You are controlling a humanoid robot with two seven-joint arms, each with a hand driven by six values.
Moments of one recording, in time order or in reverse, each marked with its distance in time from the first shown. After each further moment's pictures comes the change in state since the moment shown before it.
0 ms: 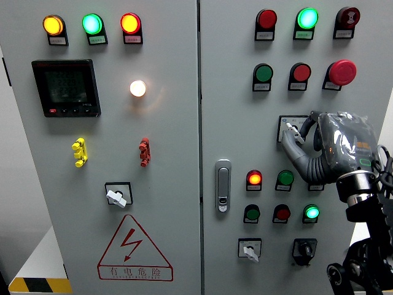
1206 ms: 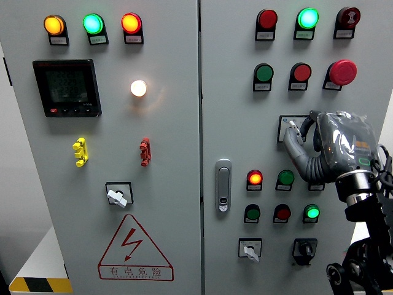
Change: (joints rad) left arm 0.000 0.000 0.000 0.000 0.000 0.000 0.000; right arm 0.002 0.001 -0.001 0.003 -0.001 0.000 0.000
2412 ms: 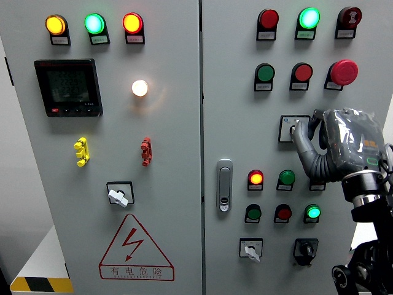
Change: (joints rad) left arm 0.000 0.000 0.000 0.000 0.000 0.000 0.000; right arm -0.032 -0.001 0.019 0.064 0.003 -0.021 0.028
